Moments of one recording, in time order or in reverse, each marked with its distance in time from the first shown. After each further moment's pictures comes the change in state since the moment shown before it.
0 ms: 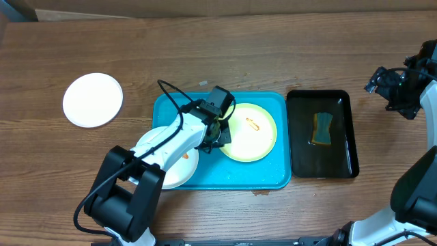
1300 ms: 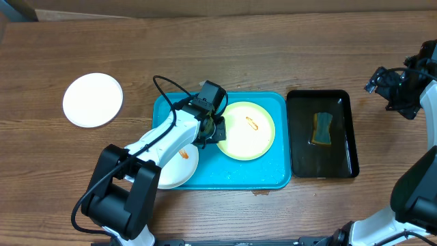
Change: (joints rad) left arm 0.052 0.000 0.000 0.029 0.029 0.134; right arm 0.000 0.000 0.000 0.000 0.000 0.000
